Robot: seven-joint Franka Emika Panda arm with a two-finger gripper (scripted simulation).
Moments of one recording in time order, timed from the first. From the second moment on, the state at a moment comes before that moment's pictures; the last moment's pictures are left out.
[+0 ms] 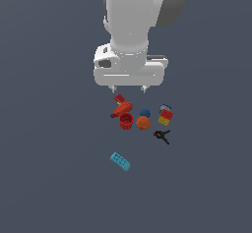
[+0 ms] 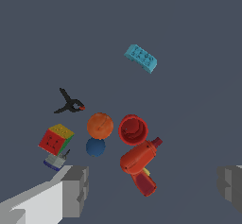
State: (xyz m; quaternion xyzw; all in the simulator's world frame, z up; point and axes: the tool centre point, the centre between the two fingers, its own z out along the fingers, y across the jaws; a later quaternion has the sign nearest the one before) arm -0.012 0.009 0.304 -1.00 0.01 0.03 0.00
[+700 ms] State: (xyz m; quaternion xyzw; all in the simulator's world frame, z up) arm -0.004 0.020 0.314 -1.00 -0.01 0.02 0.00
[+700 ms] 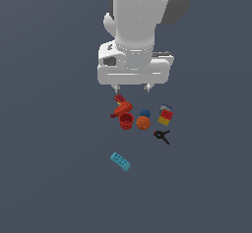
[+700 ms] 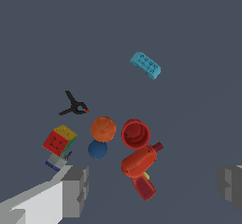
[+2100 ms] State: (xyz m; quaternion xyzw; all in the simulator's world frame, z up) arm 0.082 -0.001 0.214 -0.97 -0.23 0.01 -0.01
